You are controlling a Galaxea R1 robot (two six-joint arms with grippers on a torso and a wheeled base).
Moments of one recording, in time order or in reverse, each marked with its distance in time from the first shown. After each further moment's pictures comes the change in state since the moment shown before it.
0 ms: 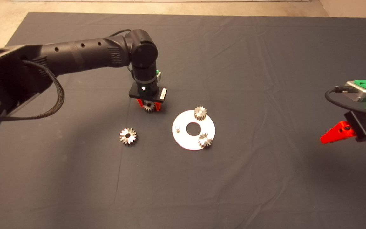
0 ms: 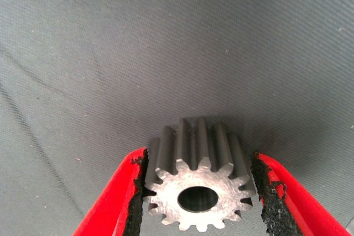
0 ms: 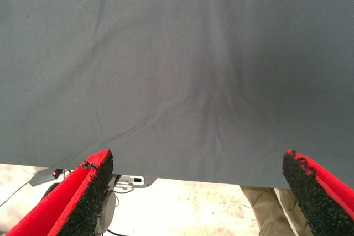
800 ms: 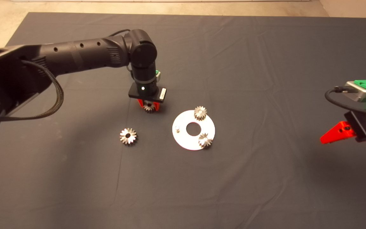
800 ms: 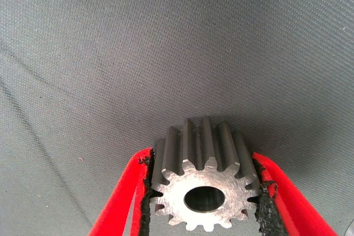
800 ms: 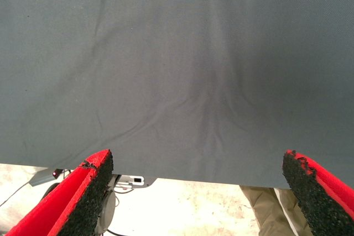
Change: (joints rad) left arm 0.000 -0.004 0.003 0.000 0.001 0.000; right arm 0.000 0.000 0.000 0.000 0.000 0.000
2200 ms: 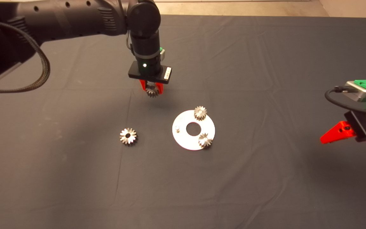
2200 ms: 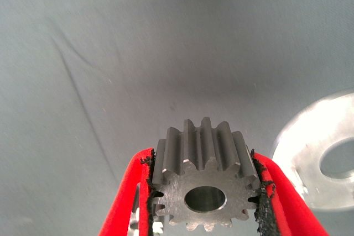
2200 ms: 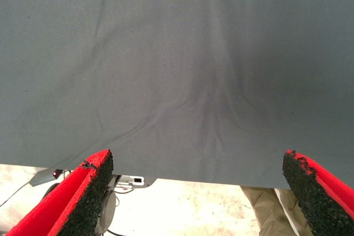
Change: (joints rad) left arm -0.160 0.005 0.085 -0.128 0.045 -0.066; right arm 0.000 0.000 -0.001 0.000 0.000 0.000
